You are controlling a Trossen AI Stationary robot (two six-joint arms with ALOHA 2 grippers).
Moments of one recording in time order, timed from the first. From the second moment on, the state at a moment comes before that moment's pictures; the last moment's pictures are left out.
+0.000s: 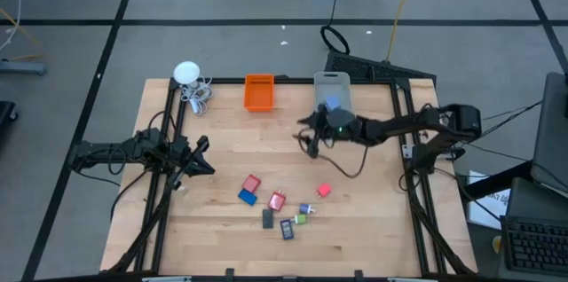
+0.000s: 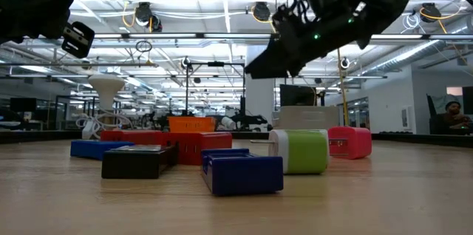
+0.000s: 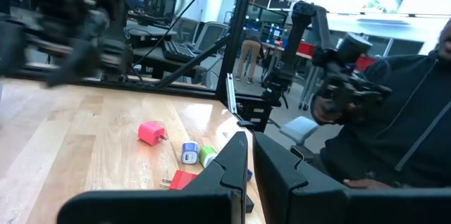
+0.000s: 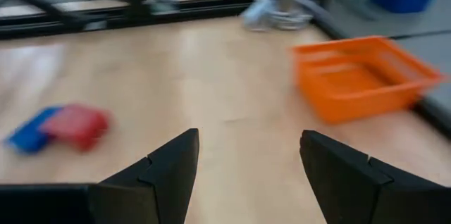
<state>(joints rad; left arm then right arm) 0.01 0.01 0.02 0.08 0.44 -0.27 -0.15 1.56 0.70 0.53 0.05 0.02</state>
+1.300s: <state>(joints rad) 0.01 0.01 0.02 0.08 0.44 -0.27 0.28 1.56 0.70 0.03 -0.08 -0.11</state>
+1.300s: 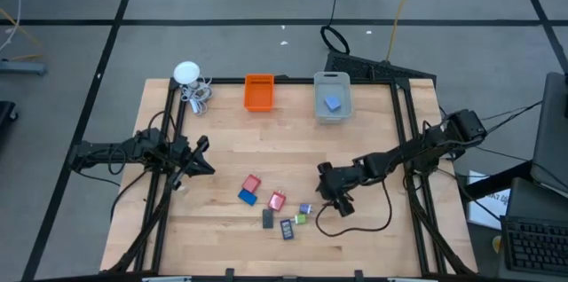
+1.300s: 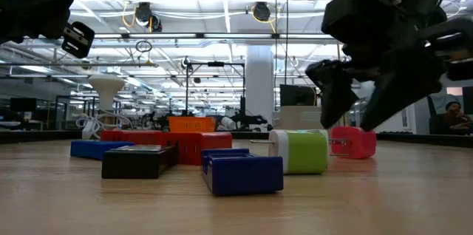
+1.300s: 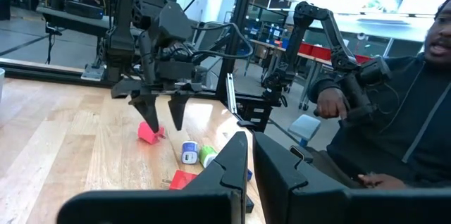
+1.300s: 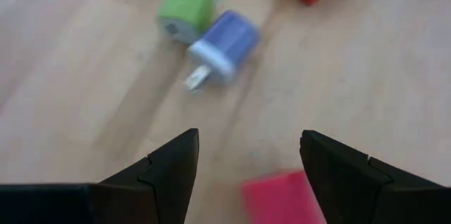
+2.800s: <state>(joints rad) 0.01 0.01 0.02 0.08 0.44 -0.27 0.31 1.46 0.64 -0.10 0.08 -0.12</state>
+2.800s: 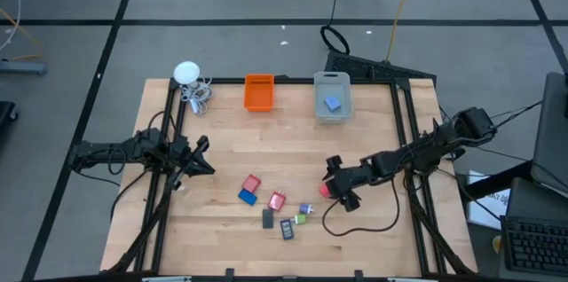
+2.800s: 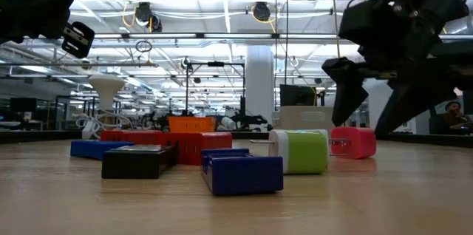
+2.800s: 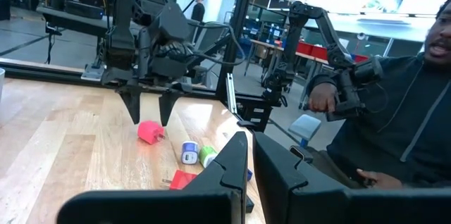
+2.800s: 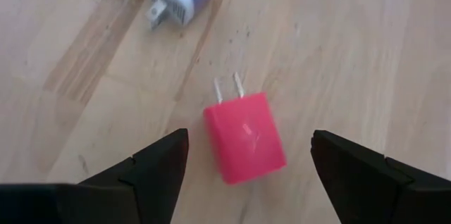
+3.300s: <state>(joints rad) 0.01 0.01 0.02 0.08 0.44 -0.27 0.28 1.46 0.52 0.11 0.07 -0.07</state>
